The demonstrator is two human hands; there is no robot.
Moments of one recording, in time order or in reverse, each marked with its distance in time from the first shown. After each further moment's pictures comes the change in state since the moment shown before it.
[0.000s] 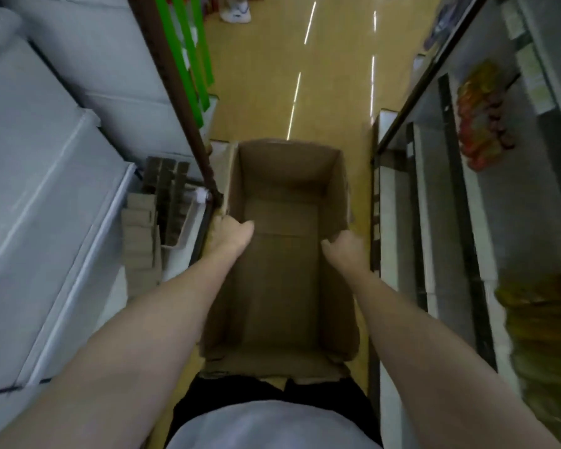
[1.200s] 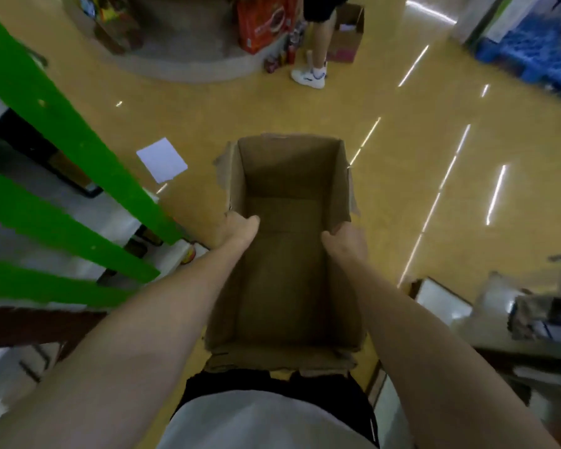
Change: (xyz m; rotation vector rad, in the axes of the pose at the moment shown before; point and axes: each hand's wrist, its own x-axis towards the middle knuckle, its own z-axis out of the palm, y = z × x) left_hand 0.596 0.602 -0.040 -0.178 0.180 -0.271; right_hand 0.747 -0.509 -0.287 -0.184 -0.068 -0.307
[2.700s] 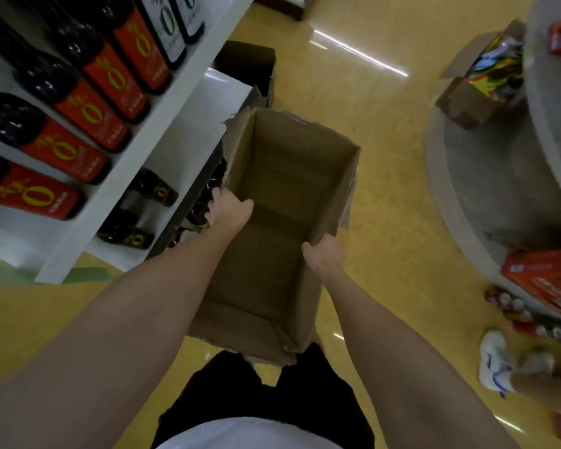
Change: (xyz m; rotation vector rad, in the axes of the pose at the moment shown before) left_hand 0.482 0.097 -0.207 -0.651 0.597 -0.965; right_hand 0.442 -0.621 0.184 -0.818 -0.723 -0.973
